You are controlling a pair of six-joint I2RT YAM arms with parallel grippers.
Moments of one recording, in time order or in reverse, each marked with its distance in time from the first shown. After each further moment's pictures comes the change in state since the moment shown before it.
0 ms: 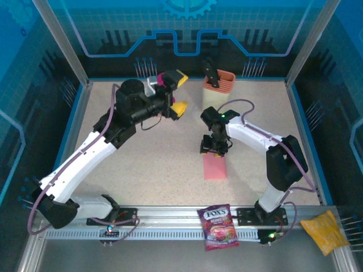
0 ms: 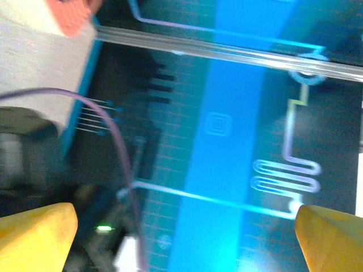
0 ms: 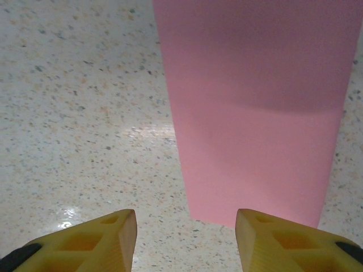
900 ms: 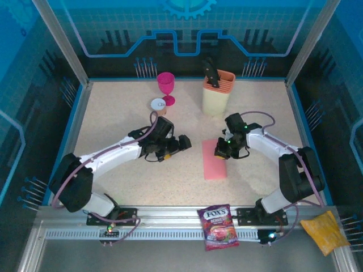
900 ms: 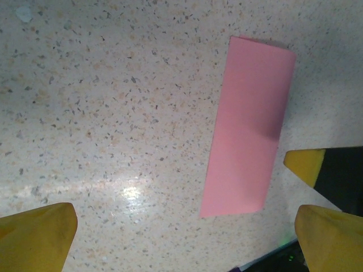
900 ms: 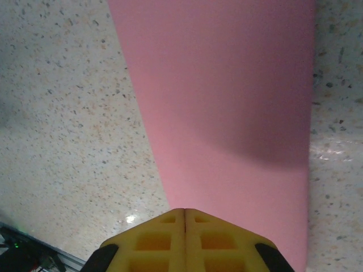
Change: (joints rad) left arm -0.024 0.224 -0.391 -0.217 0.038 0.670; right arm -0.229 -0.172 -0.359 0.327 -0.227 -0.090
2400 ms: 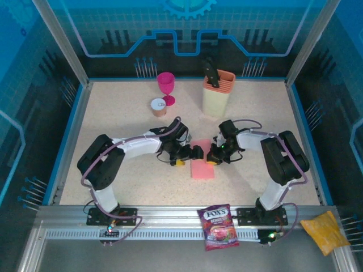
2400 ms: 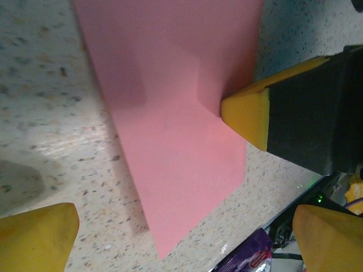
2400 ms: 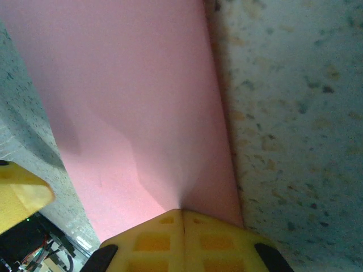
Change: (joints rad) left arm -0.047 0.305 0.100 0.064 0.264 0.190; right arm 0.031 0.230 -0.049 0.218 -0.177 -0.028
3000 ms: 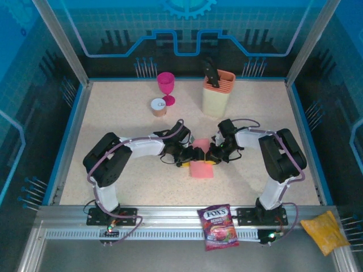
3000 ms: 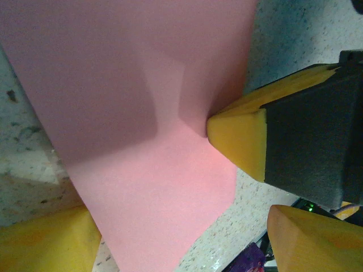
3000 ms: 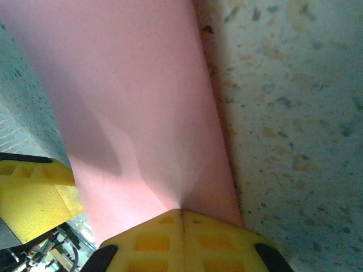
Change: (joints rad) left arm -0.013 0.054 -0.029 0.144 0.023 -0.063; right arm 0.000 0.033 0.030 -0.016 -0.032 -0.023
